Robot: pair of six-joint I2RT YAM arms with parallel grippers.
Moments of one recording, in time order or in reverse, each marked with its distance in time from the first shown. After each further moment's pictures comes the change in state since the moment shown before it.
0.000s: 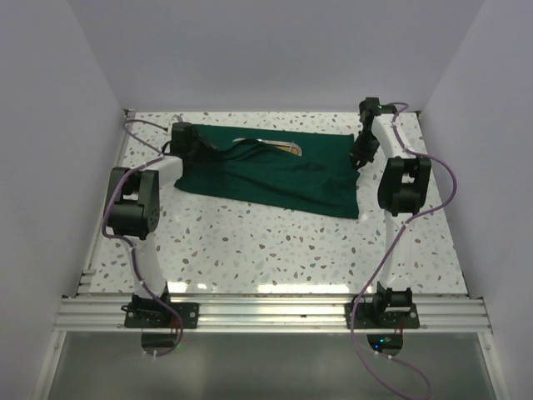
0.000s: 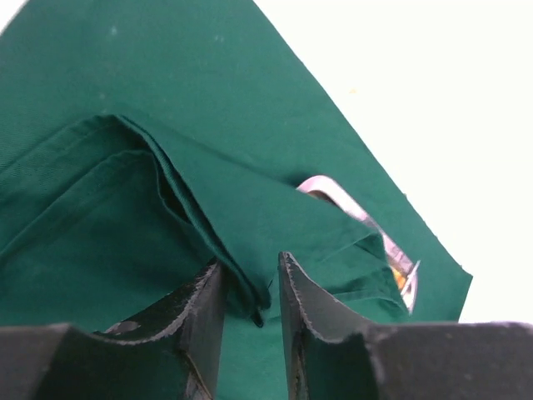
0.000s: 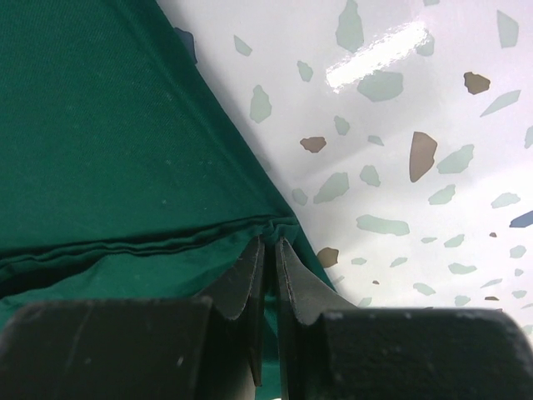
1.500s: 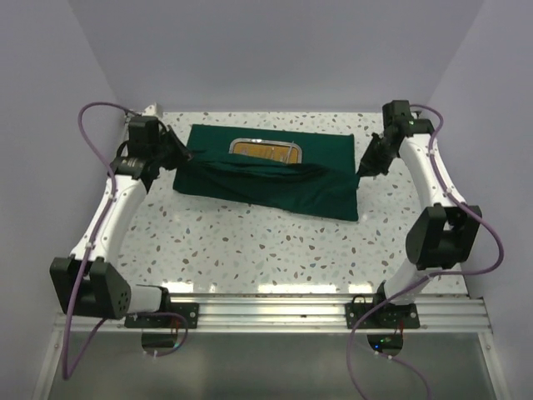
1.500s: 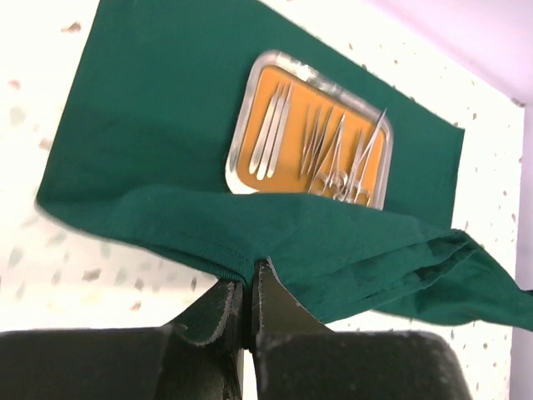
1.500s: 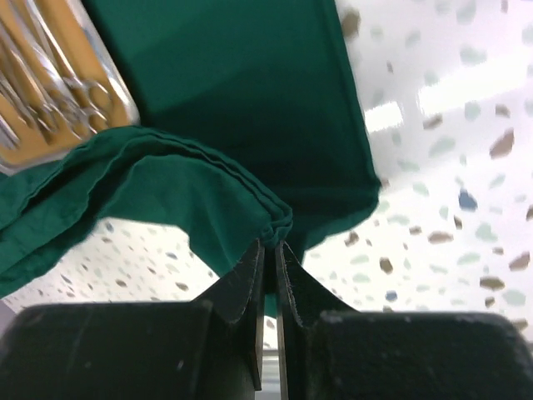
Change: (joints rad) left arm 0.024 -0.627 -0.018 -0.624 0.087 0.333; right arm 0.002 -0.683 -0.545 0.092 -0.197 -0.004
